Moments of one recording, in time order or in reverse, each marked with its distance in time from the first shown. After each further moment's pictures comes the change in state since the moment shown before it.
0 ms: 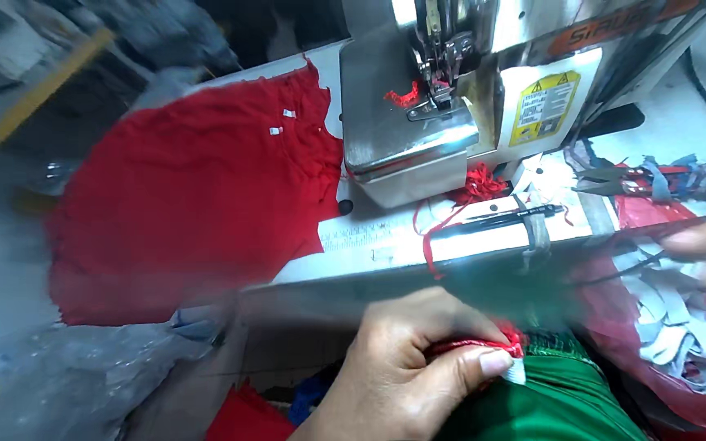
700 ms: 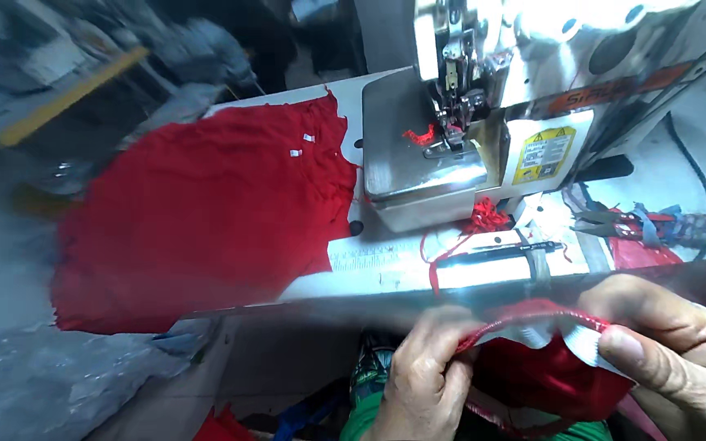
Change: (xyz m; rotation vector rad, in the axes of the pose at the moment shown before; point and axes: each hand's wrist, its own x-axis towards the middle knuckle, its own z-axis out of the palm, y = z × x) left_hand -0.012 -0.047 0.035 0.303 0.333 0.068; right_hand 0.019 -0.021 0.061 0.281 -0.086 0.312
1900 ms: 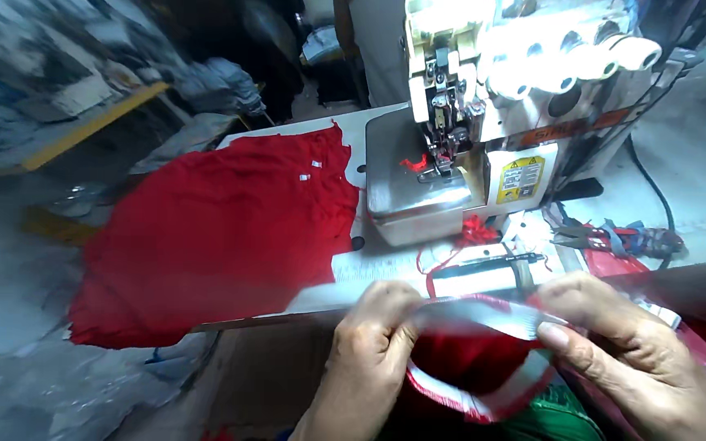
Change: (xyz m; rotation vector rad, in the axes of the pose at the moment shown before) left_hand 0.028 0.013 -0.047 0.262 0.043 0.069; right_hand 0.002 0.021 0.000 -0.463 0.090 -0.300
